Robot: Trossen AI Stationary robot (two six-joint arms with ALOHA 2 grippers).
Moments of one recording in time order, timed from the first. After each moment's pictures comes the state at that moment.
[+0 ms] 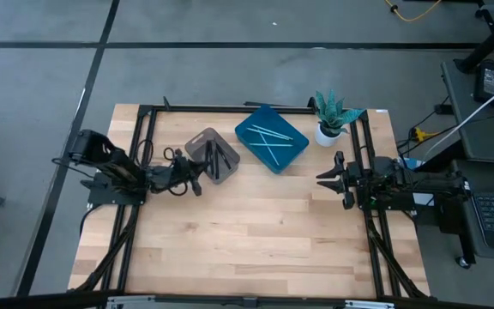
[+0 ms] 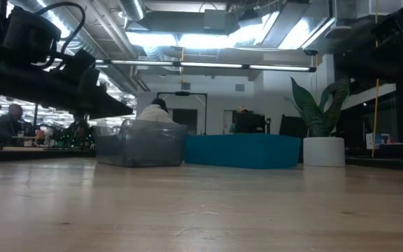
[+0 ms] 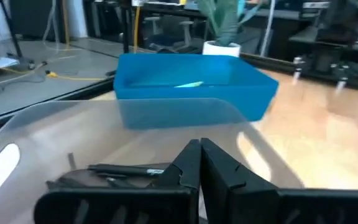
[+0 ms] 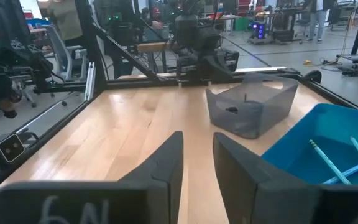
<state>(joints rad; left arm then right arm) -0.07 1.53 0.01 1.36 -0.64 -0.19 -0.04 0.03 0.04 -0.06 -0.10 0.07</state>
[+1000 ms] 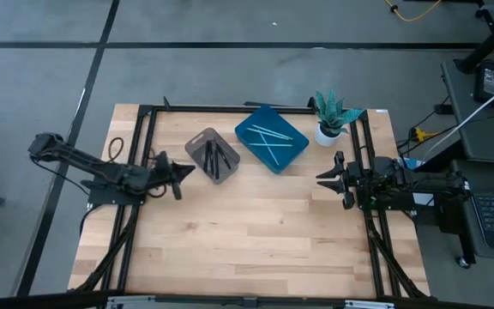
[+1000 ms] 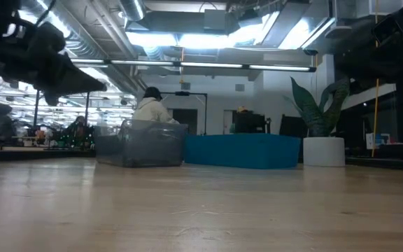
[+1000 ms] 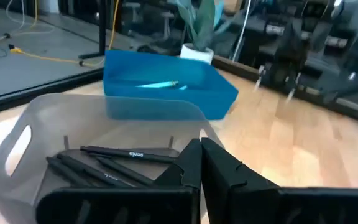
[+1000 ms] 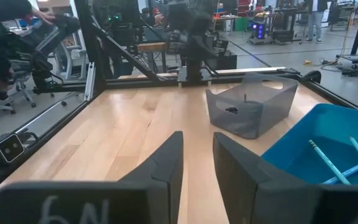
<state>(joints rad) -0.28 0.53 0.04 0.28 -0.73 -0.39 -0.04 0.03 0.04 -0.06 -0.10 0.07</state>
